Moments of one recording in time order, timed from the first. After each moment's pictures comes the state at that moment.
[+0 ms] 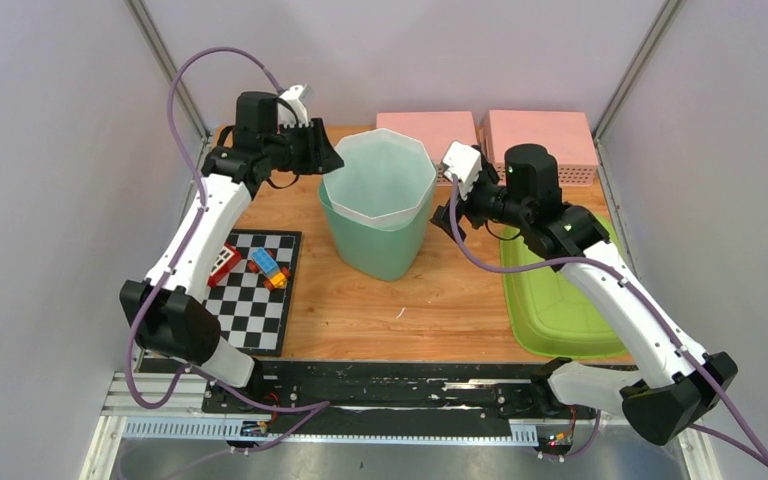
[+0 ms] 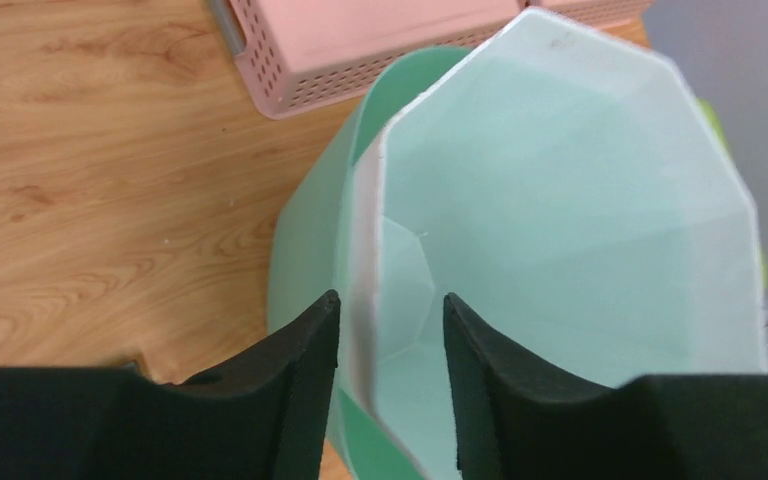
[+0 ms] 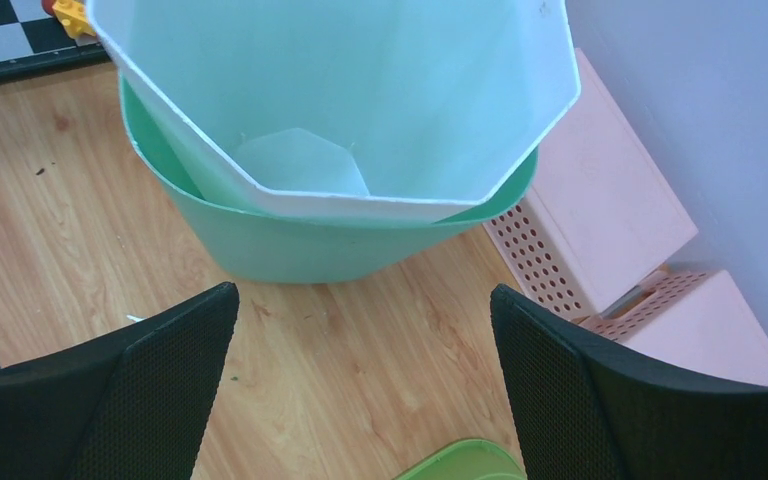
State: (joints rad) left arm -0.23 1.52 1.56 -0.58 0.41 -0.27; right arm 0.54 1.16 1.28 -0.52 -0.35 -0.49
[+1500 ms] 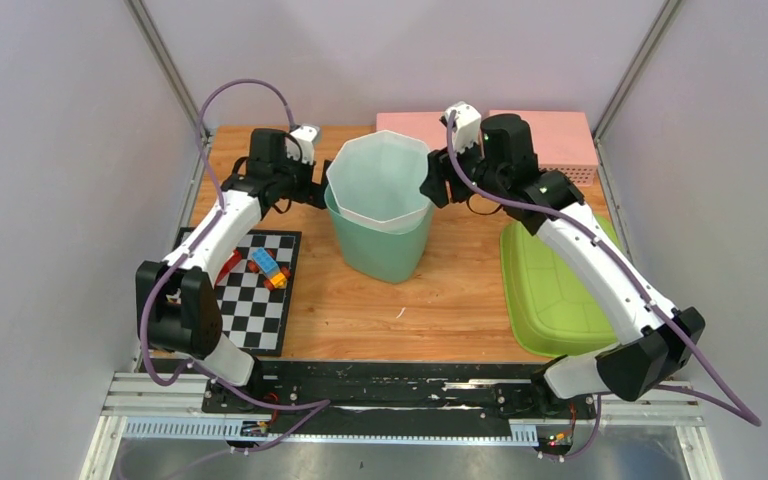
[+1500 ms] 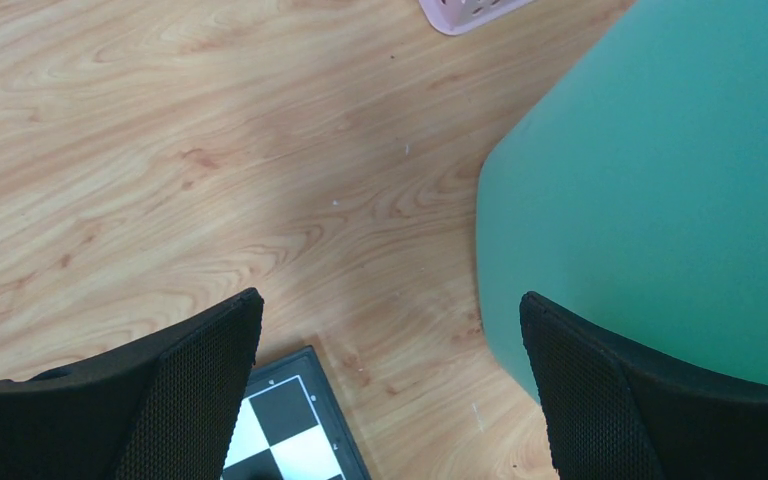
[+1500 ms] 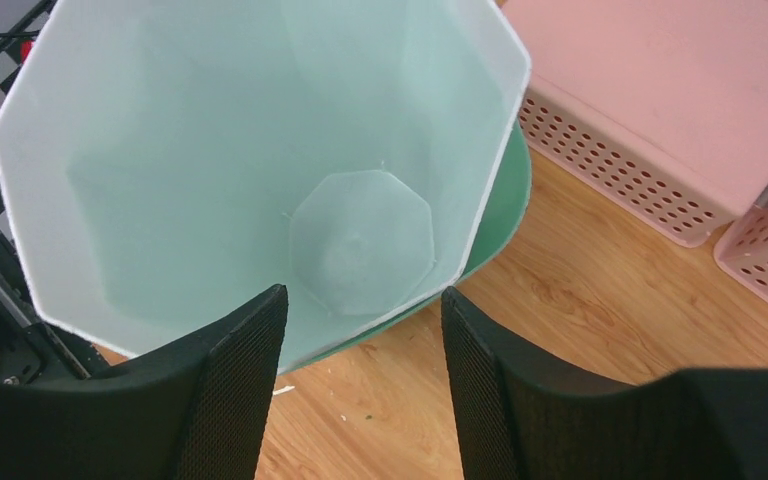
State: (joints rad) left arm -0.18 1.56 1.26 -0.37 0.26 0.10; right arm 0.53 1.37 1.50 -0.58 -0.23 0.01
